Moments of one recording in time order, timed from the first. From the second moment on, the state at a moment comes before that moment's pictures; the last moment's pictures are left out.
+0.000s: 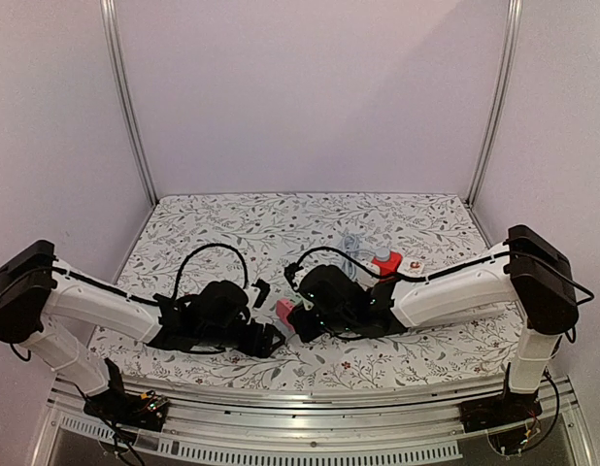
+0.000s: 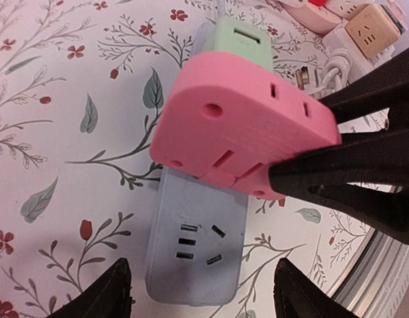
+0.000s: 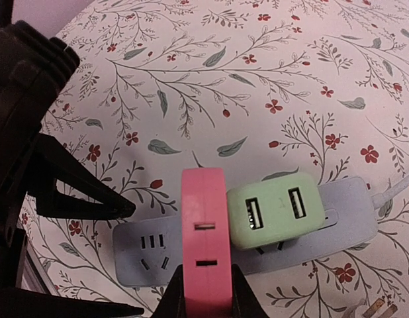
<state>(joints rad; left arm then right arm) -1.04 1.48 0.55 0.14 -0.08 -0.61 1.17 1.88 1.12 0.02 0.20 0.43</state>
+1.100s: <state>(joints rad) -1.08 1.58 0.63 0.08 -0.12 -0.49 1.18 1.88 1.14 -0.03 0.20 0.45</state>
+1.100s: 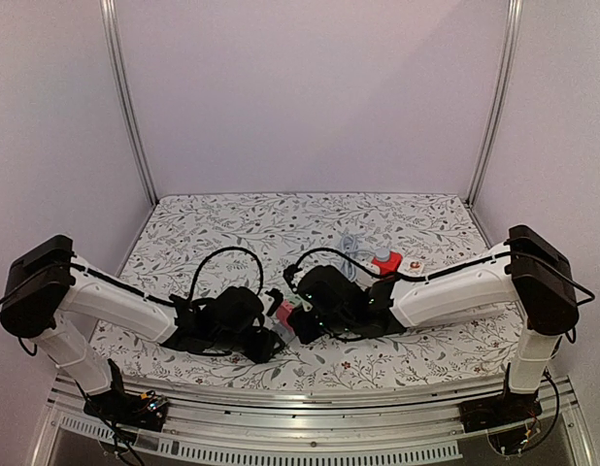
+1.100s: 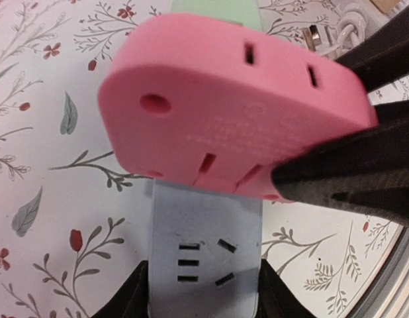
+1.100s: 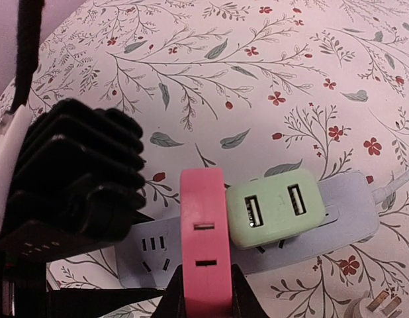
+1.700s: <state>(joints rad) -1.11 1.60 0.62 0.10 -0.12 -0.46 1.19 1.87 1.12 -0.04 0.23 0.48</state>
